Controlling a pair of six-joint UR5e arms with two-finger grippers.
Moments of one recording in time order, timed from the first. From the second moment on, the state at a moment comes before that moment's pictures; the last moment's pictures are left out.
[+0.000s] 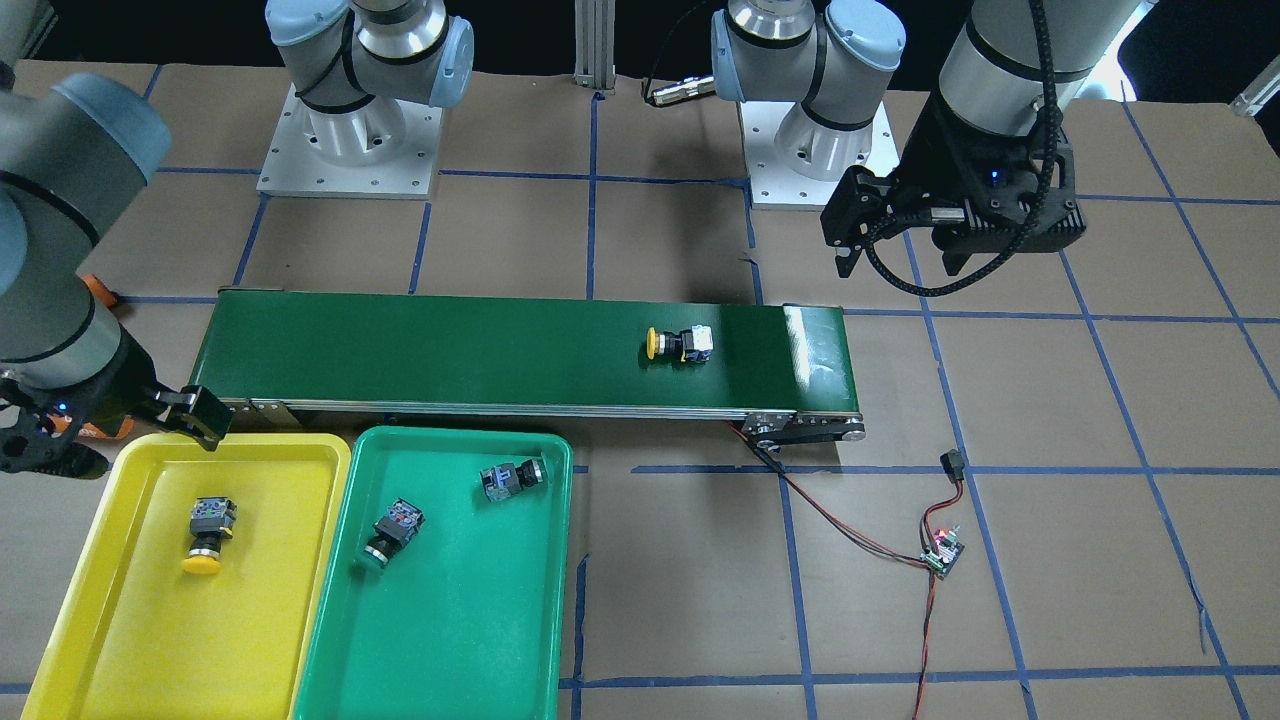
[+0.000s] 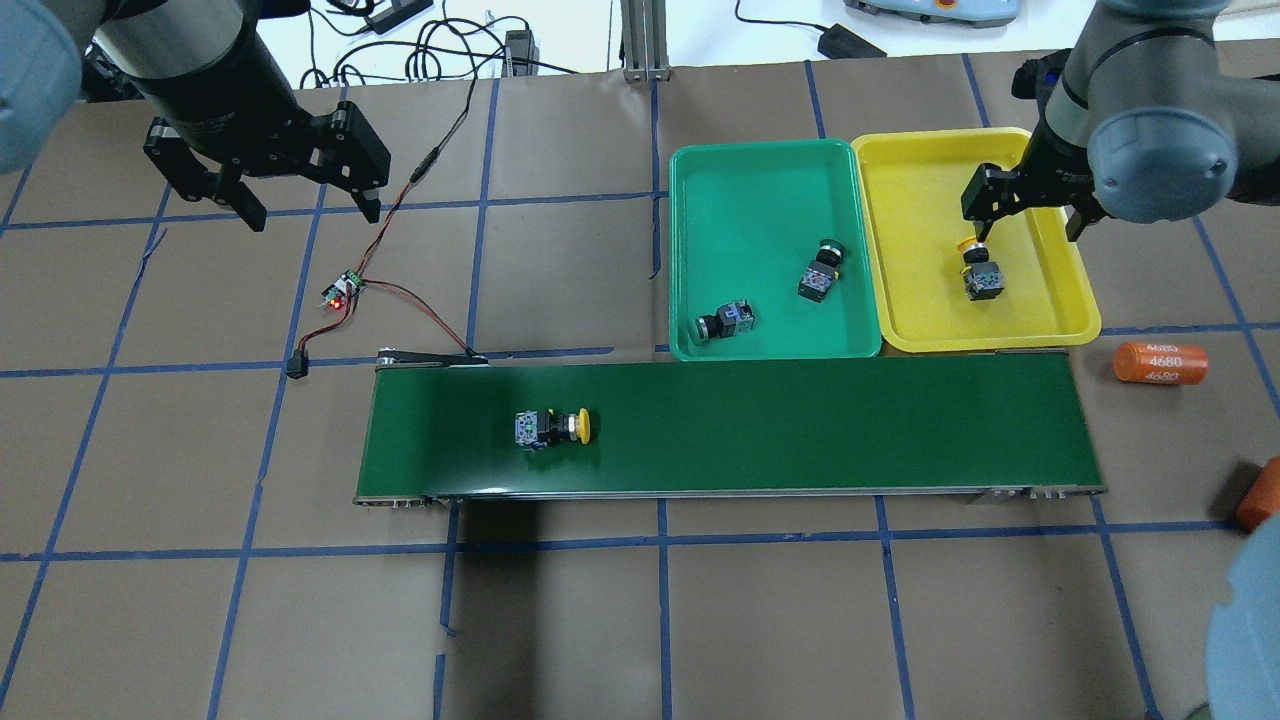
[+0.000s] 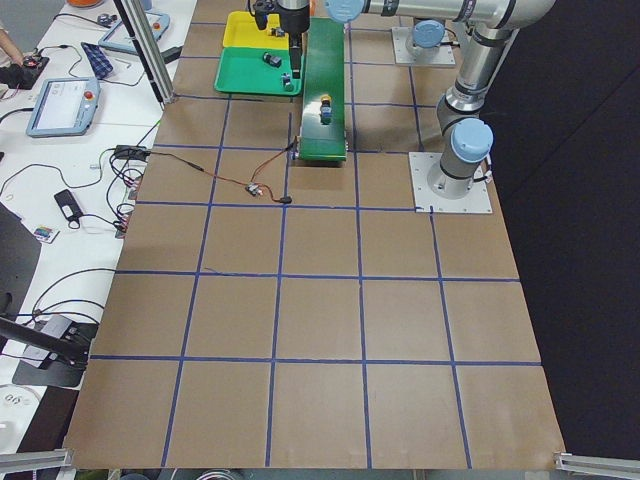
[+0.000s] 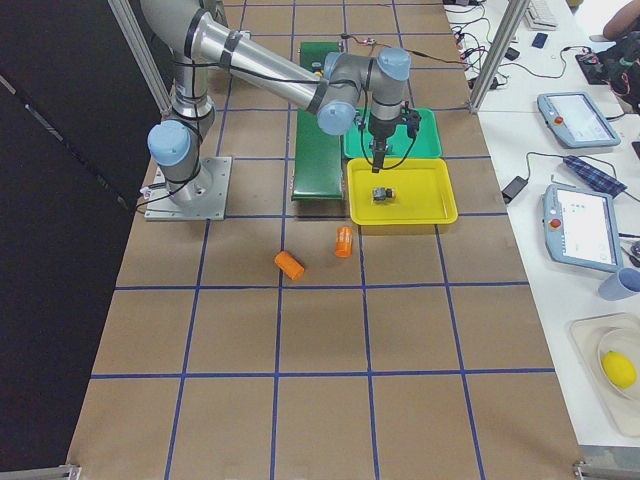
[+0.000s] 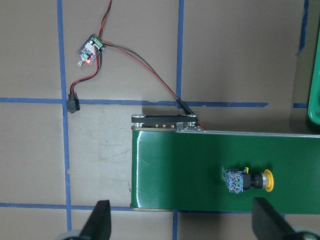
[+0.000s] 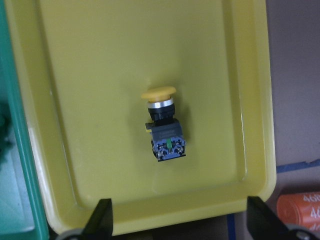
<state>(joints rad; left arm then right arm) -1.55 -1.61 -1.47 -1.63 1.58 -0.01 1.34 -1.35 1.69 -1.90 -1.67 -0.10</state>
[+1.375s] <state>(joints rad) -1.55 -1.61 -1.47 -1.63 1.58 -0.01 1.40 -1.59 1.77 -1.67 -1.62 -0.06</state>
